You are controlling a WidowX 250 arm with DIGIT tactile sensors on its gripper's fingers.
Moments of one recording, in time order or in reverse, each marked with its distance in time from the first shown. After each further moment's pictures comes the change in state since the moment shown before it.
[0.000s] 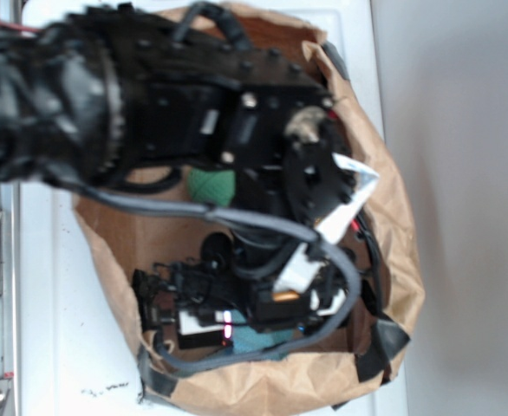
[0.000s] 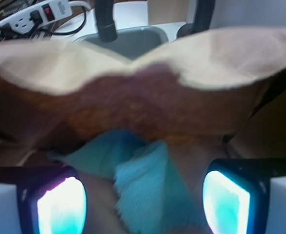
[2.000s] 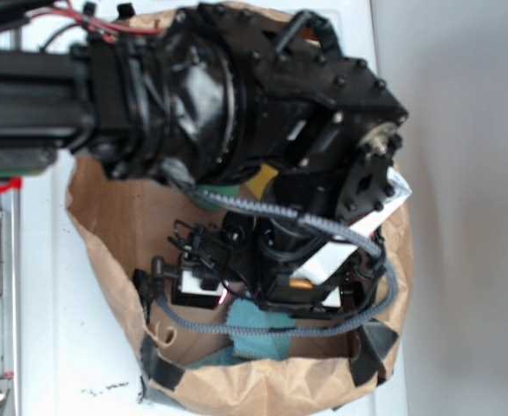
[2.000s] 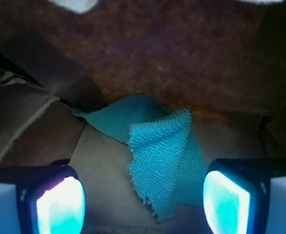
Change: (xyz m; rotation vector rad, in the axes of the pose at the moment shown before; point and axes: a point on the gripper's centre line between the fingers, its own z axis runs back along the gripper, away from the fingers) arm -0.025 -0.006 0.001 -0.188 0.110 -0.134
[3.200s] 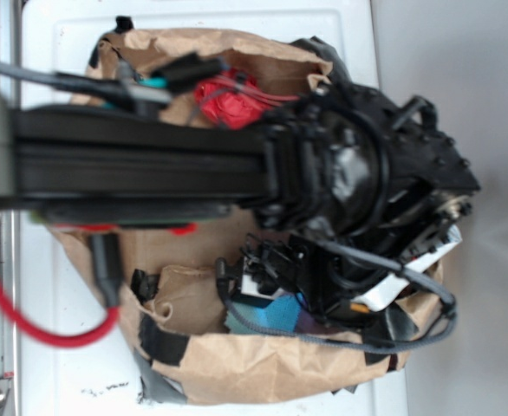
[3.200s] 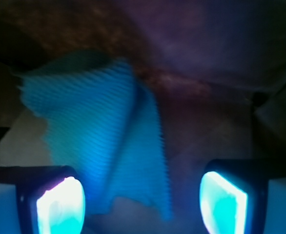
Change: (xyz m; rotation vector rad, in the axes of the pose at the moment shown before) arm -0.015 0.042 -0.042 -0.093 0.079 -0.085
